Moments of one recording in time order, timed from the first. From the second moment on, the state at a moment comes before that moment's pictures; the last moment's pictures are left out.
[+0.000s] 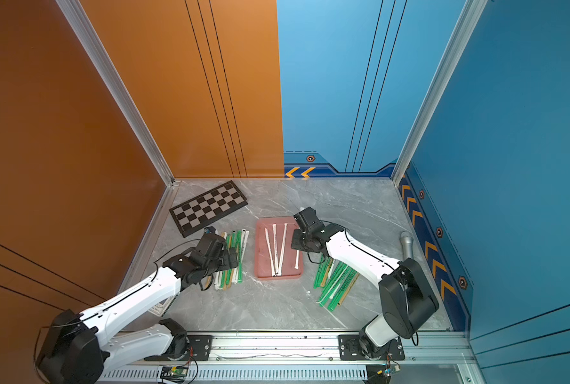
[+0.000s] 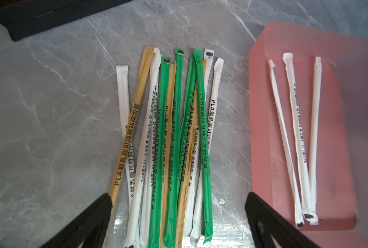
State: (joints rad) left arm -0.53 1.14 0.67 -0.51 -0.26 -0.65; right arm 0.62 1.55 1.11 -0.53 -0.01 0.72
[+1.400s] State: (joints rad) left arm -0.52 1.51 0.82 -0.51 -0.07 -0.64; right arm 0.65 1.81 1.20 -0.47 -0.03 0.62
